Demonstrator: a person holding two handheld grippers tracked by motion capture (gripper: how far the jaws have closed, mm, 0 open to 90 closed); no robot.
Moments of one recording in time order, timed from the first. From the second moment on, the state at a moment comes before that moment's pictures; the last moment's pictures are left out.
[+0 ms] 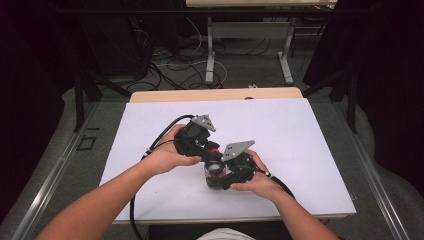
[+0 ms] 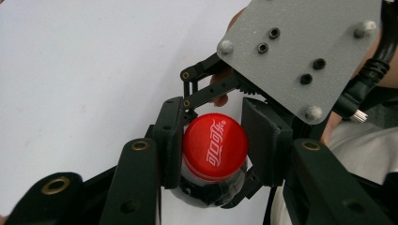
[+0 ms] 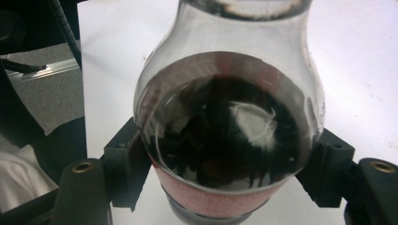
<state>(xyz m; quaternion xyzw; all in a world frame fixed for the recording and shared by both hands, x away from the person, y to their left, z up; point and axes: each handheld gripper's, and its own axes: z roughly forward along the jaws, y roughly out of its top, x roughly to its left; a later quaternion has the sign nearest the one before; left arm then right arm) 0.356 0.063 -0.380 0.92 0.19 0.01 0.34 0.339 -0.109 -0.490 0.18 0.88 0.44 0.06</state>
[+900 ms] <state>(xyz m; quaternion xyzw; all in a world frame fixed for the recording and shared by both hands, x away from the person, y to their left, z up) 0.349 0.059 -0.380 0.87 0.35 0.04 0.34 0.338 -0.109 -0.488 0.21 0.87 0.44 0.09</state>
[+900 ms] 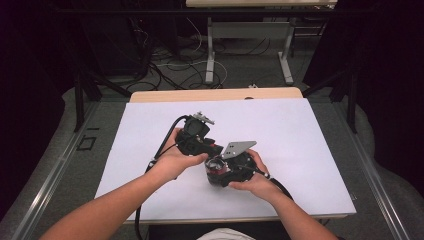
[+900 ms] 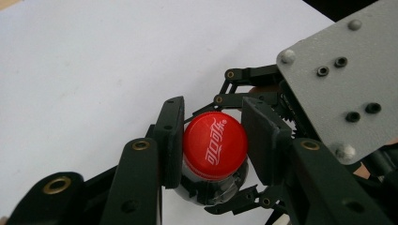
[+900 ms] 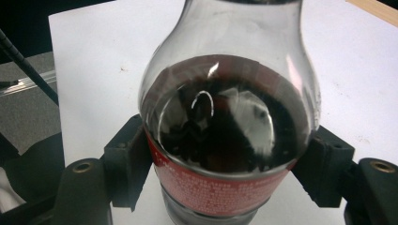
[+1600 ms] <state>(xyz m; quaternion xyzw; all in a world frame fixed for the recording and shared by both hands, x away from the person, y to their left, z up) 0.362 0.074 -0.369 0.92 0.18 0.01 0.35 0.339 -0.109 -0.490 0.19 0.86 0.46 0.07</state>
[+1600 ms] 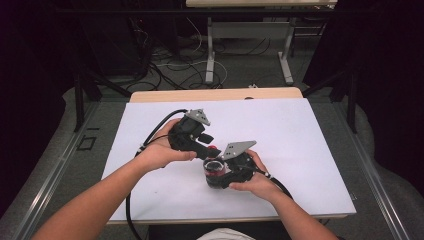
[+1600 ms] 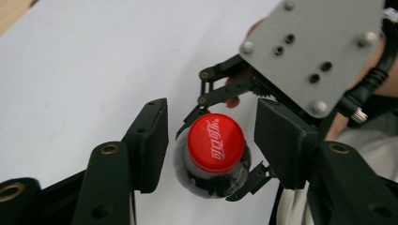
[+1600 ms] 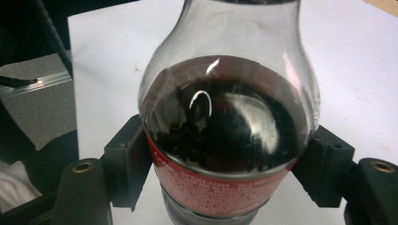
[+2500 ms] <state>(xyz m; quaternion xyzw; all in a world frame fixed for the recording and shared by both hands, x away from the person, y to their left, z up) 0.347 0.051 -0.369 0.91 0.28 0.07 0.31 0.336 -0.109 -0.488 0.20 0.86 0.46 0.09</state>
